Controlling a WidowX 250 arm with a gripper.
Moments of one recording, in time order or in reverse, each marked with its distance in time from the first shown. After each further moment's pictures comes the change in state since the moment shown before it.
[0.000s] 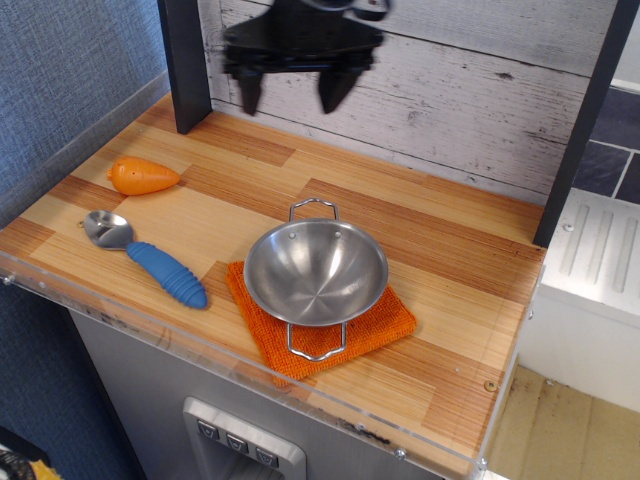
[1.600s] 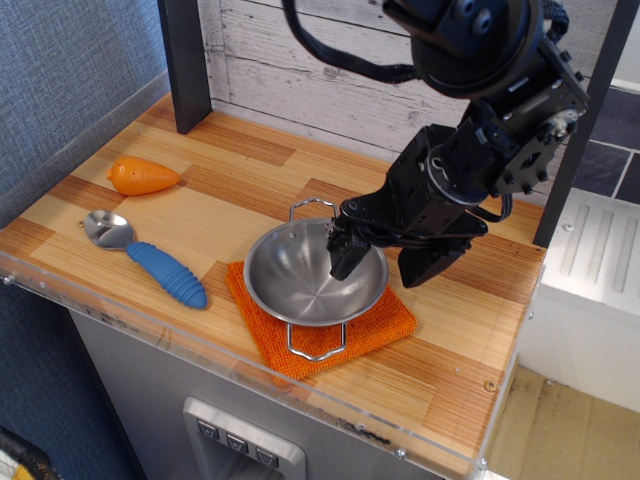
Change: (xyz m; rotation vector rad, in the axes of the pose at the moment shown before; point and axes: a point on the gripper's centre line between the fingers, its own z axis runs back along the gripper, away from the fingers) arm -0.119 -0.038 -0.030 0.174 0.172 -0.136
